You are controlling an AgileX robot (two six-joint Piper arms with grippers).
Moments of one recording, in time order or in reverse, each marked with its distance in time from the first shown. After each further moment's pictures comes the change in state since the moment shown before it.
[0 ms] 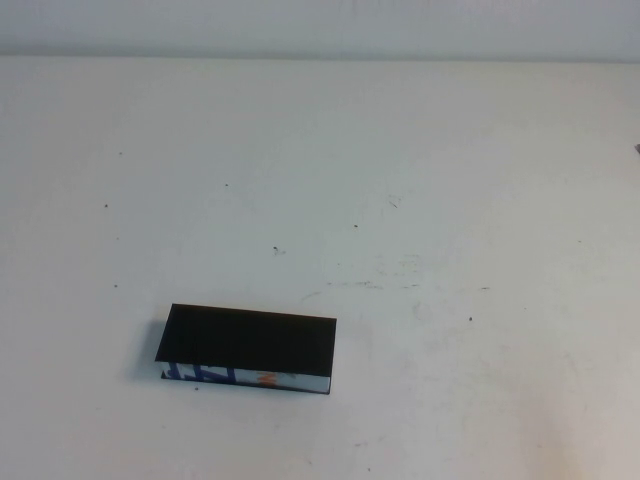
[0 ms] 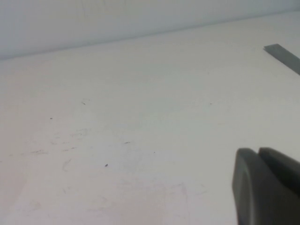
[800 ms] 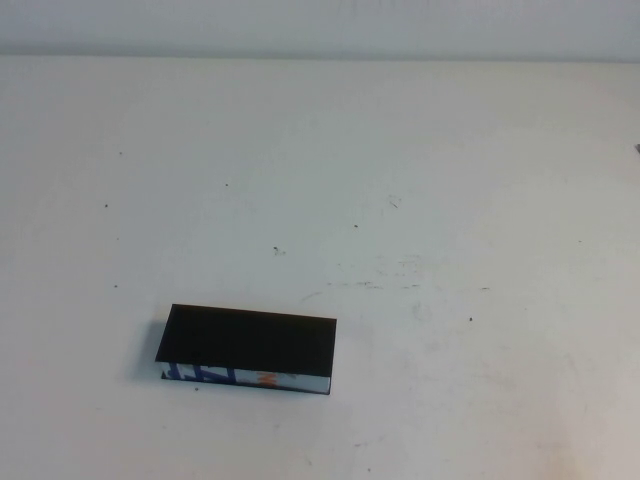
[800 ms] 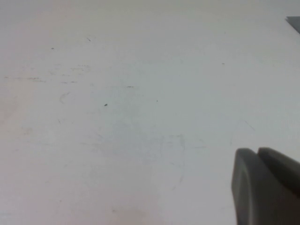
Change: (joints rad) right arm -0.002 0.000 -0.001 0.186 0.132 -0.361; left arm 0.000 0.000 0.000 -0.002 0.000 0.000
